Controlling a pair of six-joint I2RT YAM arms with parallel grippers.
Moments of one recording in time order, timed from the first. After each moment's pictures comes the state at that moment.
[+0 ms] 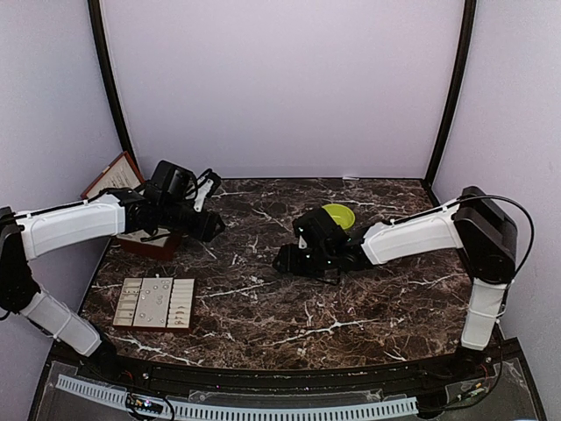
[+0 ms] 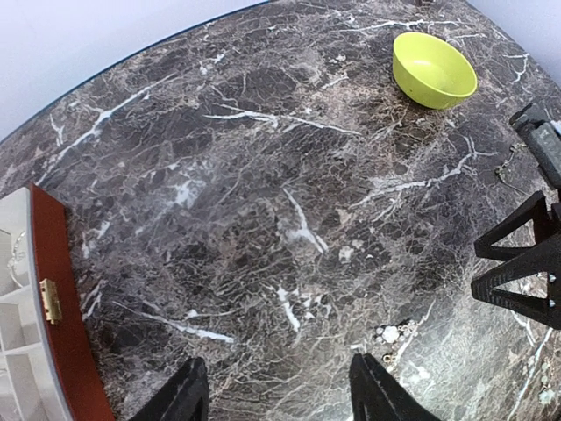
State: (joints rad) left arm -0.58 1.44 1.06 -0.38 0.01 -0.05; right arm 0.96 1.87 1.13 -0.04 0.02 0.82
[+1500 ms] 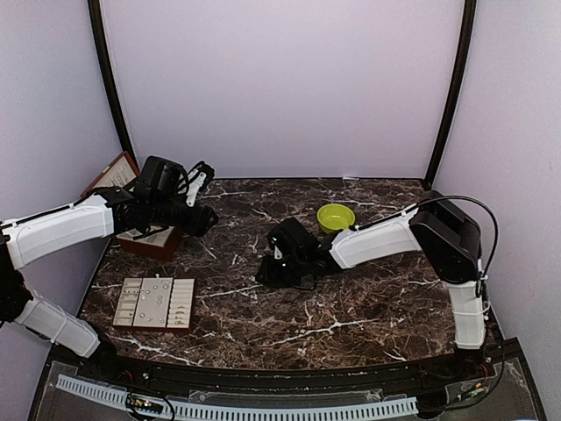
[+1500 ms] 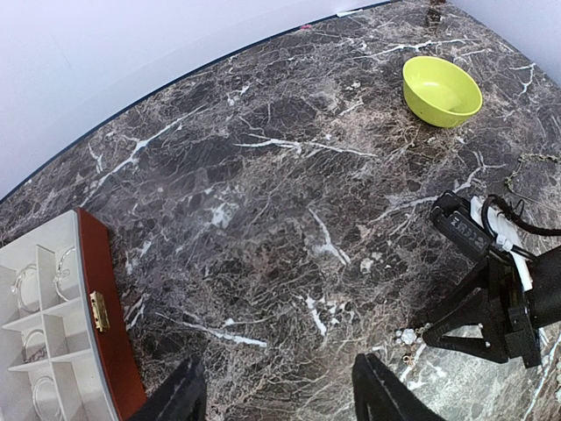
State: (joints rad) left arm -0.58 1.35 1.04 -0.39 -0.07 0.02; right arm 1.00 2.12 1.34 -0.06 -0.12 0.84
